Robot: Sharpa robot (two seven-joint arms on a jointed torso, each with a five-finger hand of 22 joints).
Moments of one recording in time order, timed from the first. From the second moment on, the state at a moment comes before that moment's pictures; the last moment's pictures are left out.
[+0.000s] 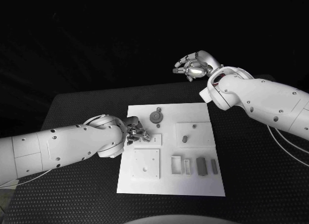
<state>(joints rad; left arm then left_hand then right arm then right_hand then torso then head) 1.28 -0.65 -0.24 1.48 -1.03 -0.19 -0.49 0.85 0.05 0.53 -0.26 0.14 1.11 0.04 0.27 0.84 1.37 -0.09 0.92 0.95 1.27 -0.18 1.31 0.95 0.02 1.35 -0.27 0.64 1.31 1.29 -0.63 0.08 1.22 -0.94 -0.43 0.03 0.97 -0.14 0.52 -0.20 0.31 0.86 0.15 0.25 0.50 0.91 0.05 1.15 0.82 1.12 -0.06 1.43 0.85 0.25 1.11 0.01 0.81 1.31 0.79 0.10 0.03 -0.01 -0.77</state>
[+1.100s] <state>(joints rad) 1.28 -0.64 -0.24 1.48 -1.04 -0.20 -0.49 0.89 0.04 0.55 -0.26 0.06 1.11 0.04 0.25 0.83 1.37 -0.08 0.92 0.94 1.27 -0.18 1.32 0.94 0.02 1.35 -0.26 0.64 1.31 1.29 -0.63 0.08 1.22 -0.93 -0.43 0.03 0.97 -0.14 0.52 -0.20 0.31 0.86 0.16 0.25 0.49 0.91 0.05 1.15 0.82 1.12 -0.06 1.43 0.85 0.25 1.11 0.01 0.81 1.31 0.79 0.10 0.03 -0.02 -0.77</state>
